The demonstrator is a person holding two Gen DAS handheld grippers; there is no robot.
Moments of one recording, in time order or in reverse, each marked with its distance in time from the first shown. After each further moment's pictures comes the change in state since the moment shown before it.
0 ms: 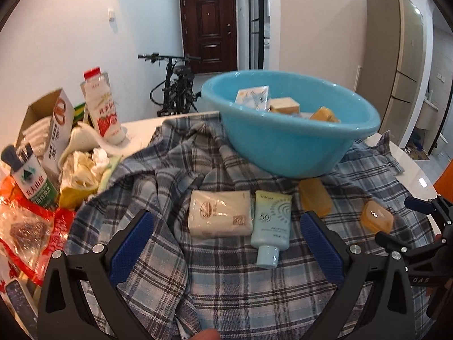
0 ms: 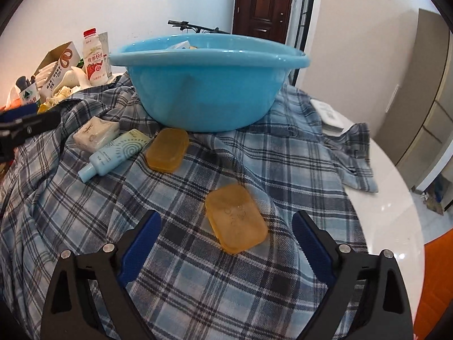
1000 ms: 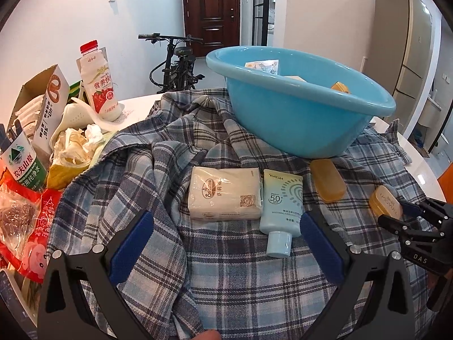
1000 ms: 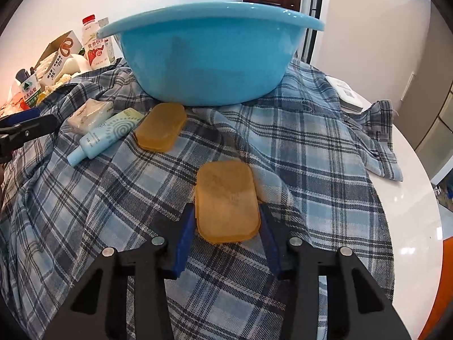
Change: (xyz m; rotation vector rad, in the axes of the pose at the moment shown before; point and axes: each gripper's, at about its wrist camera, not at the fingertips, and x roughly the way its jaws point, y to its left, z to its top) left arm 0.016 0.003 -0.009 -0.013 0.073 0.000; right arm 0.027 -0.012 -0.009 0.004 0.067 0.055
